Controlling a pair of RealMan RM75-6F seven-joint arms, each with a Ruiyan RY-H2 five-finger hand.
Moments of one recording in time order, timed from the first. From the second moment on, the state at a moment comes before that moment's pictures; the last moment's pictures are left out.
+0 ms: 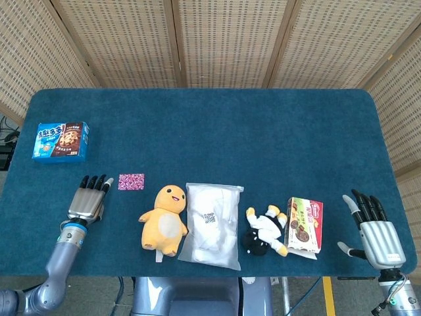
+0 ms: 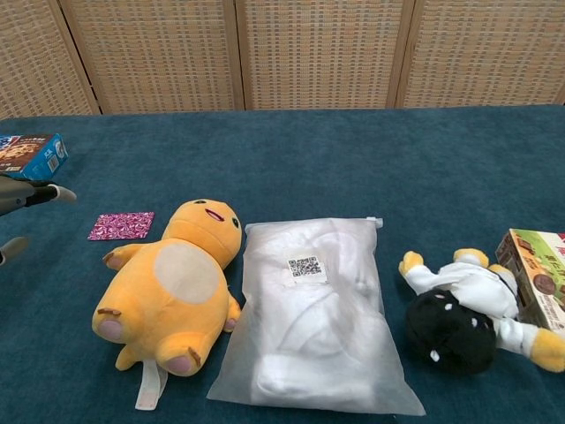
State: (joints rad) left arm -0.57 -1.35 -0.12 -1.80 0.65 1.11 0.99; right arm 0.09 -1.13 0.02 -1.64 -1.56 1.45 -0.05
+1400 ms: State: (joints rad) left arm -0.83 -1.61 -0.11 -1.66 0.32 1.22 1.13; right arm 0.09 -1.11 0.02 -1.64 -1.56 1.45 -0.01
